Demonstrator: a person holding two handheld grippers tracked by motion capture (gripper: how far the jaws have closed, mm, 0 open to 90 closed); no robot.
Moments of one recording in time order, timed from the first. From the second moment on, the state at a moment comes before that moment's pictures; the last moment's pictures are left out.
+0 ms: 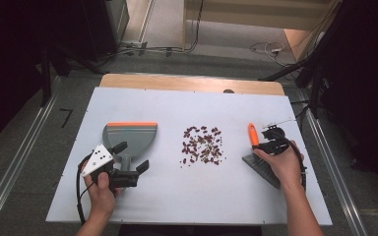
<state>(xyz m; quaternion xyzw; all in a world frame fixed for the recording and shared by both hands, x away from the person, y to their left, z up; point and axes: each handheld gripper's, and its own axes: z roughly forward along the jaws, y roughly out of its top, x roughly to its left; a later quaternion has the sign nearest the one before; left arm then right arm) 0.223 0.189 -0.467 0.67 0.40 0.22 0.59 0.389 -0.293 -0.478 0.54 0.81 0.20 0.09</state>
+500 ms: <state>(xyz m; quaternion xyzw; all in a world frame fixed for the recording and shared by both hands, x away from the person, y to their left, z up) 0.225 0.182 -0.465 0.68 0.39 0.22 0.58 0.363 -0.317 -0.479 0.52 0.77 0.34 0.13</state>
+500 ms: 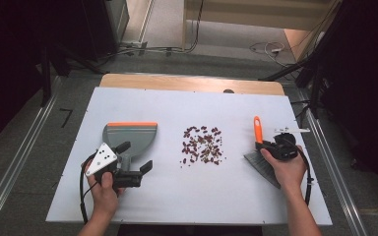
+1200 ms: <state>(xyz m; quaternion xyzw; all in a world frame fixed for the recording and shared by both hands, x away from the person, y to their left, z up) 0.225 0.159 -0.457 0.69 0.37 0.23 0.58 0.320 -0.328 -0.449 0.44 0.67 0.56 0.21</state>
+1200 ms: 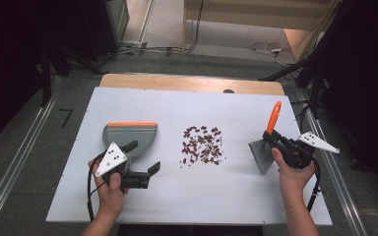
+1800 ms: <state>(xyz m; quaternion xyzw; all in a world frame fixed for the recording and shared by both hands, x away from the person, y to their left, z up) 0.230 0.119 -0.450 0.71 0.34 0.19 0.58 0.298 -0.273 -0.416 0.38 0.66 0.62 0.20</state>
